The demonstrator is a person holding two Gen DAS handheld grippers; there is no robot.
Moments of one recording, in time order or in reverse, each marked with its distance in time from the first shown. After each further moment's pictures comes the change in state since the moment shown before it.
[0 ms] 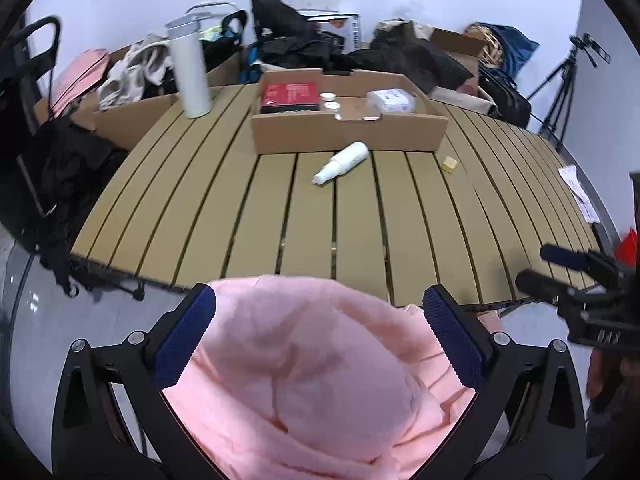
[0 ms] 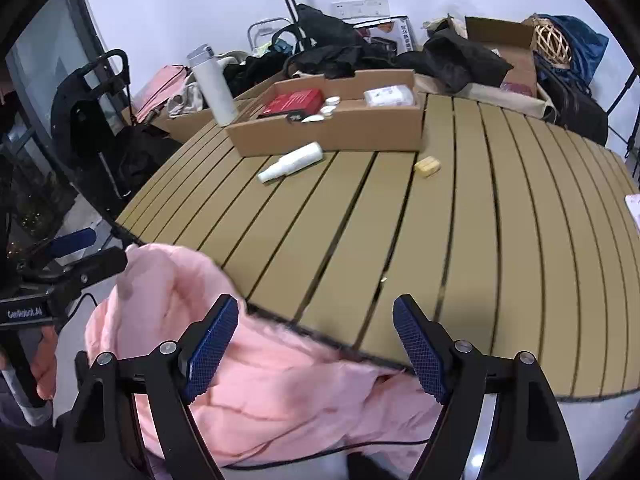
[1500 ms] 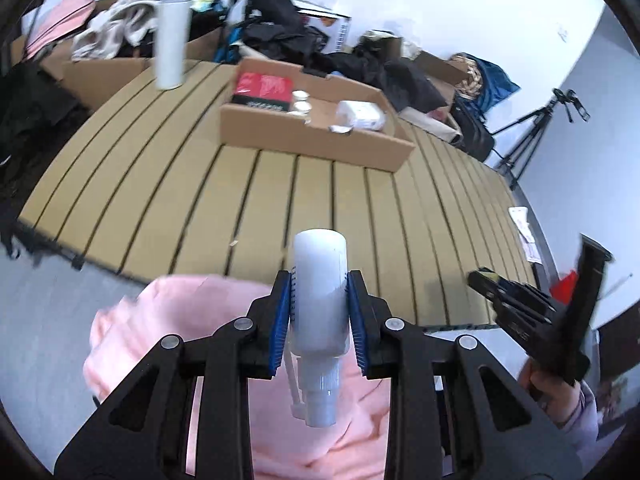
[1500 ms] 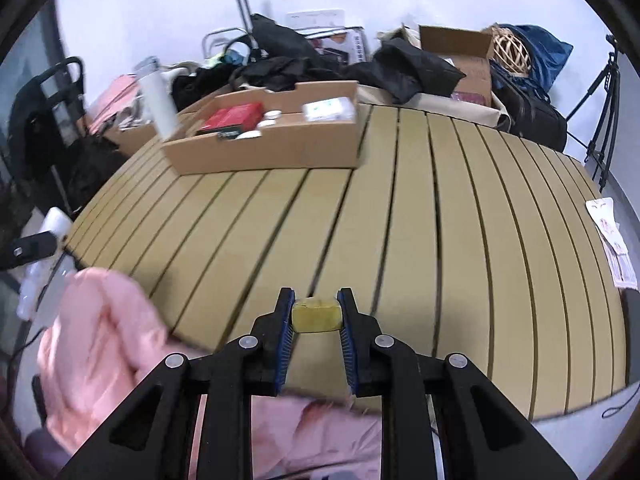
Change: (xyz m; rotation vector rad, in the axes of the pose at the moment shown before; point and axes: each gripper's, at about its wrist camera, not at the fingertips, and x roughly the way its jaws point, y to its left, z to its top) left arm -0.016 0.026 0.008 -0.196 0.036 -0.224; right arm -0.001 -0.025 0.004 0.023 -0.059 -0.165
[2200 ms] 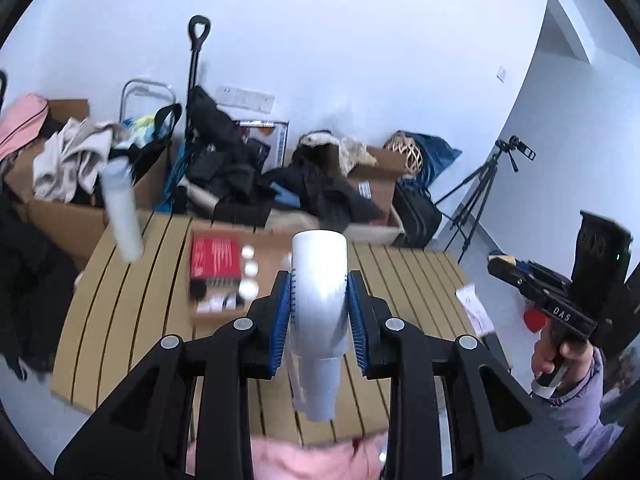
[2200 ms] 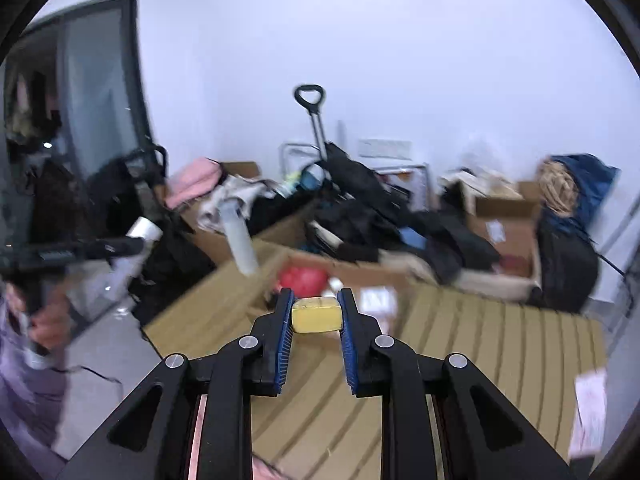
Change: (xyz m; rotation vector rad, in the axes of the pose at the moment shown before) left arm -0.094 -0.062 0.207 0.168 -0.232 -0.161; right arm -0.140 -0.015 0.204 -0.144 -0.307 0.251
